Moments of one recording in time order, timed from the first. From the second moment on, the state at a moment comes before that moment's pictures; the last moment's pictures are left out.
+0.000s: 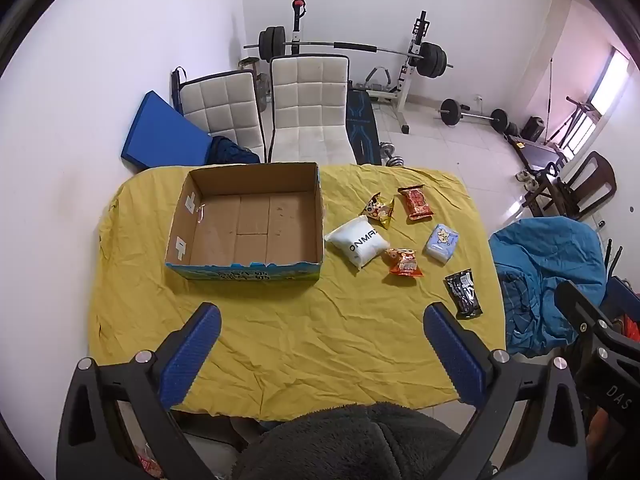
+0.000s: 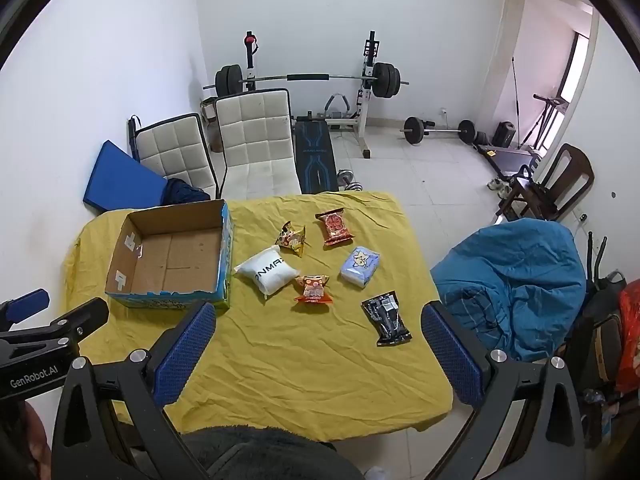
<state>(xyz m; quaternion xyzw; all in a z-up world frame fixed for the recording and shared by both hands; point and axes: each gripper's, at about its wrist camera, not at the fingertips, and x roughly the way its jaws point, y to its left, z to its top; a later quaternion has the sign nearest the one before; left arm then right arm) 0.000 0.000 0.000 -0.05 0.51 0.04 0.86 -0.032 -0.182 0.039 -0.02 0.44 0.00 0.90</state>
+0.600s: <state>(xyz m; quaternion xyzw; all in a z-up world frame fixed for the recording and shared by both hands) 0.009 -0.006 -0.007 -0.05 0.51 0.05 0.86 -0.013 -0.186 0.025 -0.01 0.45 0.01 0.89</state>
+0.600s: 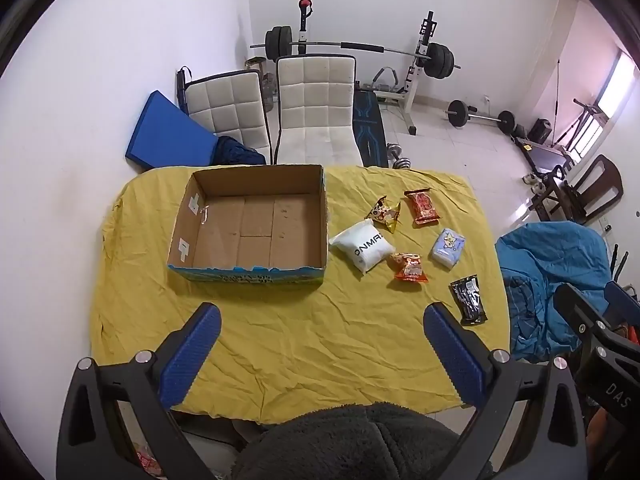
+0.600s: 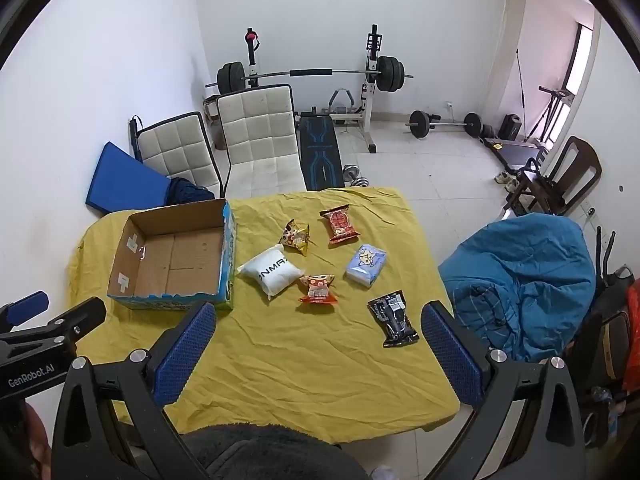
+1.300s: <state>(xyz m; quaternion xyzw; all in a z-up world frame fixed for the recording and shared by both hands) 0.015 -0.004 0.000 -0.05 0.49 0.06 0.87 0.006 -0.187 0.021 -0.02 0.45 0.01 0.89</state>
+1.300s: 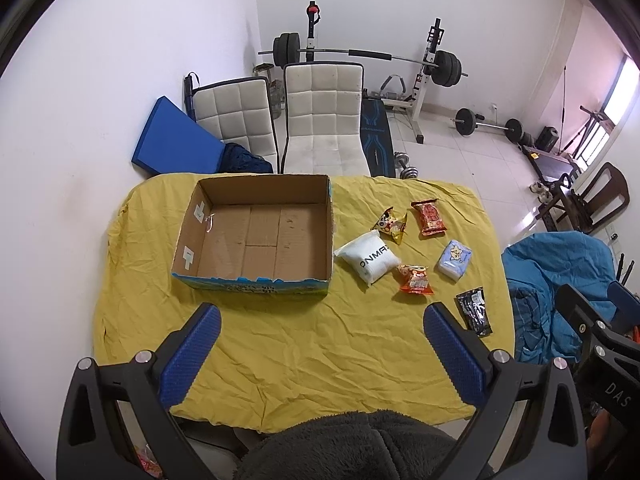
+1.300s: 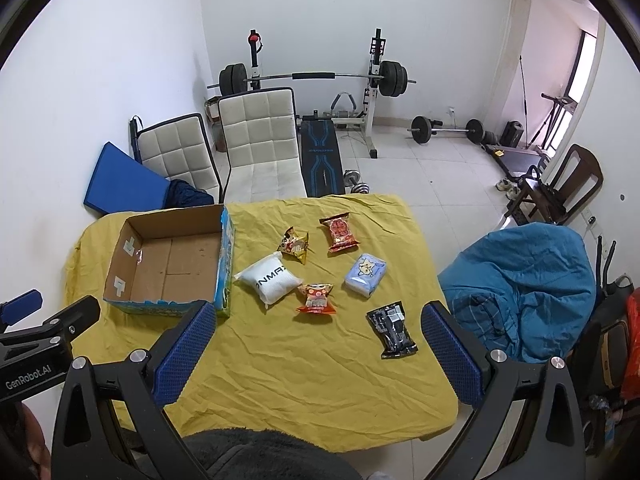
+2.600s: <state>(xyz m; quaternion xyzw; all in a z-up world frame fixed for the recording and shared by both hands) 0.024 0.005 -0.002 -0.05 0.48 0.07 0.87 0.012 -0.180 0.020 -0.04 0.43 0.02 0.90</state>
